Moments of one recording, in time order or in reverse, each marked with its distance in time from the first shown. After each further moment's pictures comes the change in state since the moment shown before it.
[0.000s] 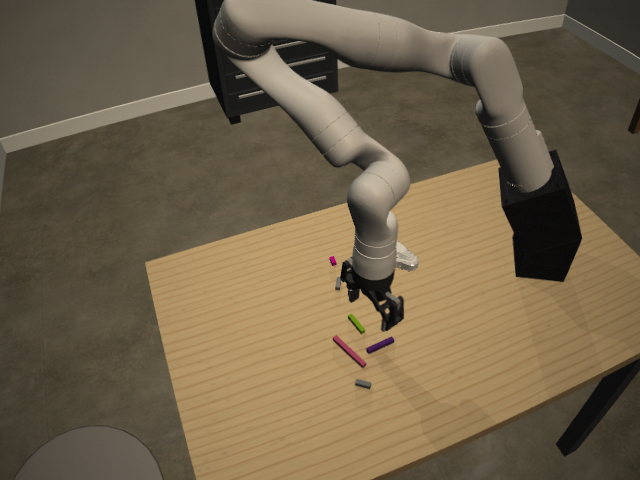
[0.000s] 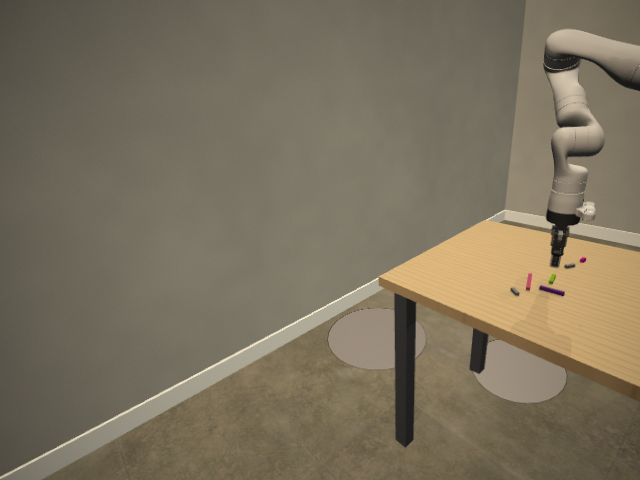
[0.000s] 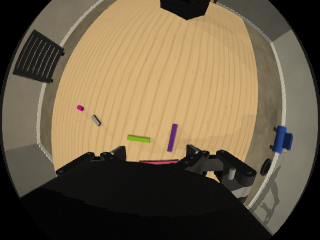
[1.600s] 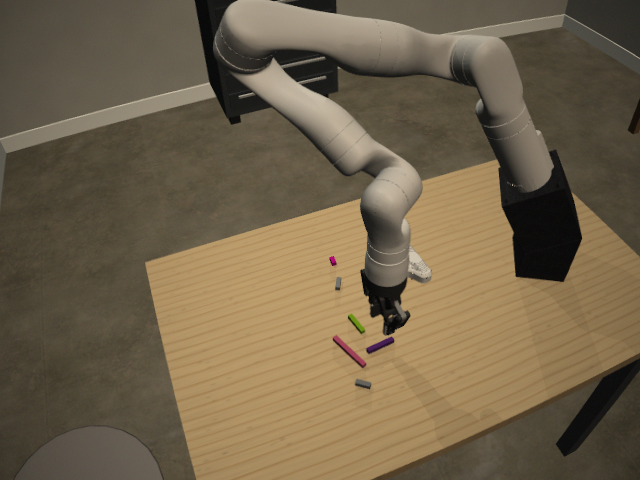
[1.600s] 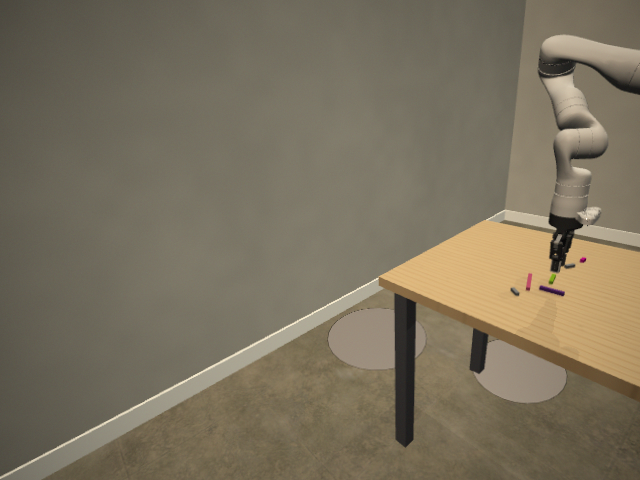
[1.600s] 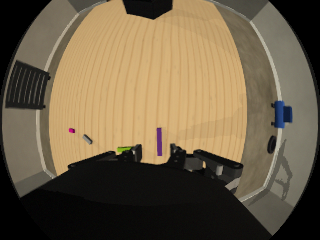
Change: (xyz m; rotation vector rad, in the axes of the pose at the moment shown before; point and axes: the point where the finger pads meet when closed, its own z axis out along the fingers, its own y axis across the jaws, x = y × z) arm 0.008 0.027 0.001 -0.016 0.010 0.218
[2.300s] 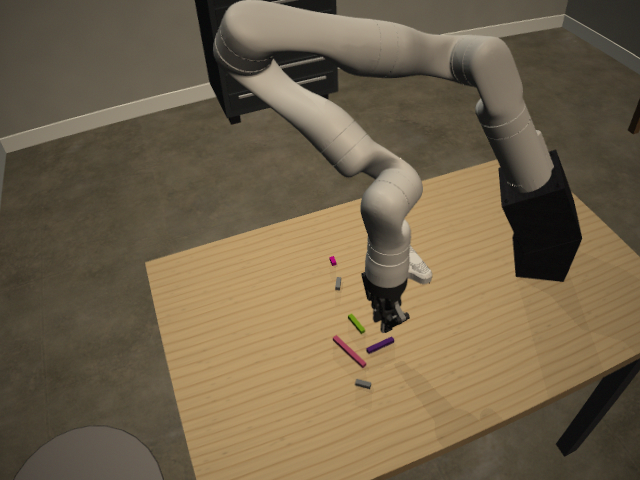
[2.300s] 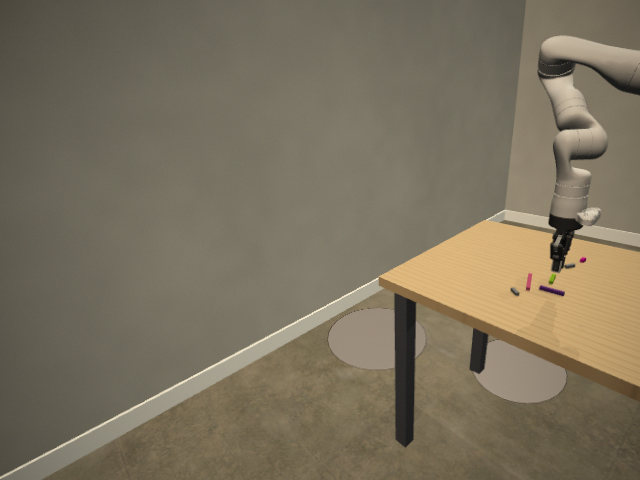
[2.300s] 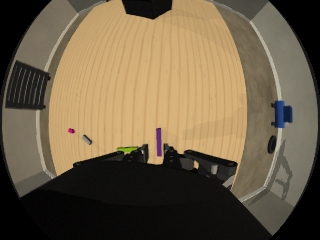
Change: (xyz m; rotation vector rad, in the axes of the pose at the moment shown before) arm 0.000 0.001 0.001 0.001 0.002 0.002
